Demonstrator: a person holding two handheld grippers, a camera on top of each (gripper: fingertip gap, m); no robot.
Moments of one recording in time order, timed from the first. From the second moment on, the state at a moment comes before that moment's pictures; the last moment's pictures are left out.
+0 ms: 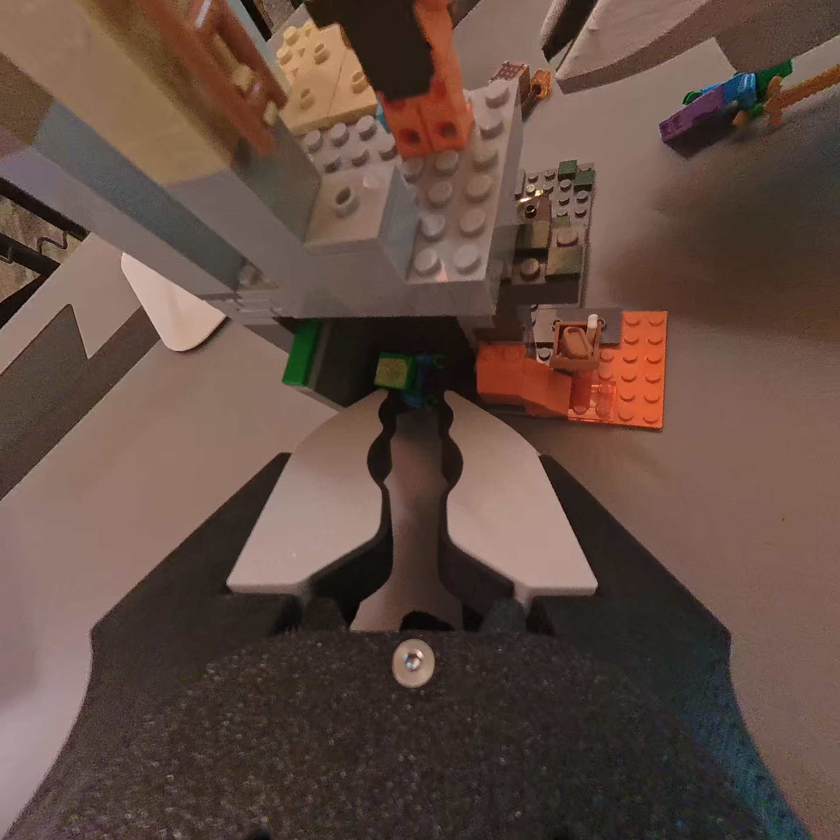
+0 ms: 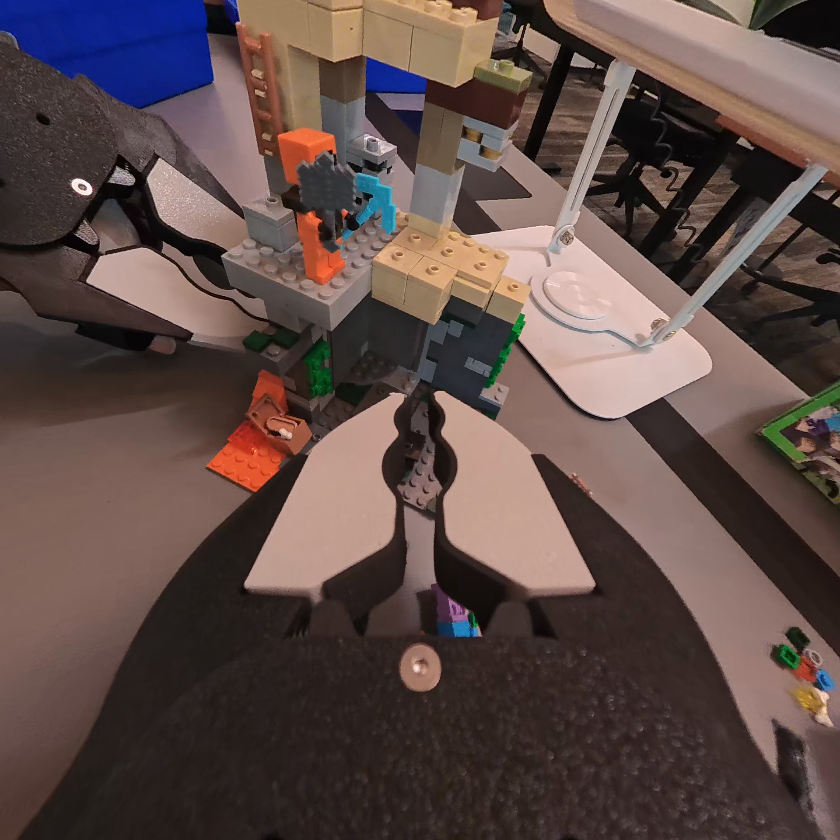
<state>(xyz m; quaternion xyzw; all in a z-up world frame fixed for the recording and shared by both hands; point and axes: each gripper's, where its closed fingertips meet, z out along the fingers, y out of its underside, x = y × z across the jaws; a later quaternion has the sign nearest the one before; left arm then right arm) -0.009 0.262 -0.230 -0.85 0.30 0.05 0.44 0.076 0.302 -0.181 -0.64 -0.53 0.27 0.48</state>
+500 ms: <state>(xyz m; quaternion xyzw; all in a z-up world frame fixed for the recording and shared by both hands) -0.011 0.266 -0.224 -0.83 0.32 0.08 0.44 0.074 0.299 -0.182 -0.64 -0.53 0.28 0.48</state>
